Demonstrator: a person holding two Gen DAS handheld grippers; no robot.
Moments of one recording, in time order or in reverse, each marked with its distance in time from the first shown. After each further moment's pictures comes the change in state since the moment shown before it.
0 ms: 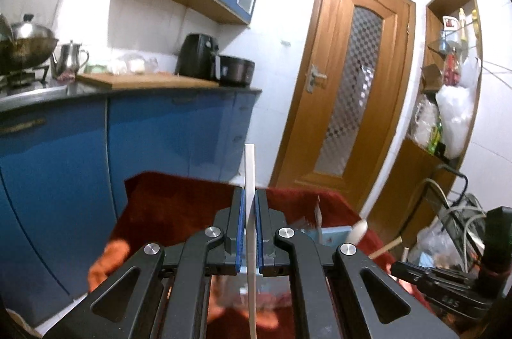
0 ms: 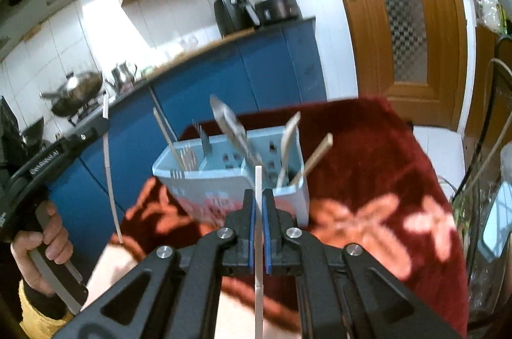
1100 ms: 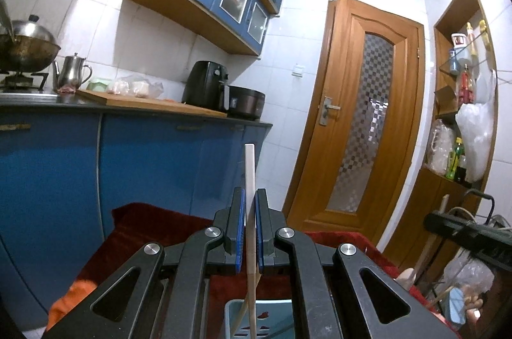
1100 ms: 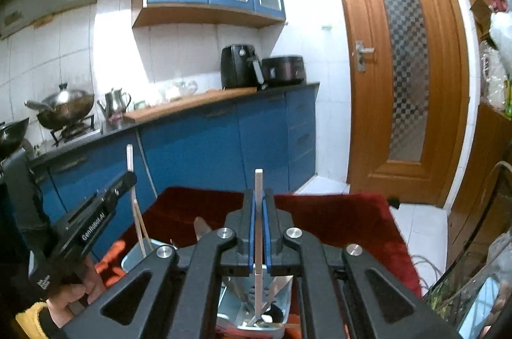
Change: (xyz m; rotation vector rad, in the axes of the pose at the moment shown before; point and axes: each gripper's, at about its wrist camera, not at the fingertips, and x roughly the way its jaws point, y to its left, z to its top) left arm 0.077 0.004 -0.015 -0.016 -0.176 0.037; right arm 0.051 0.020 0.065 -0.189 -0.177 -0.077
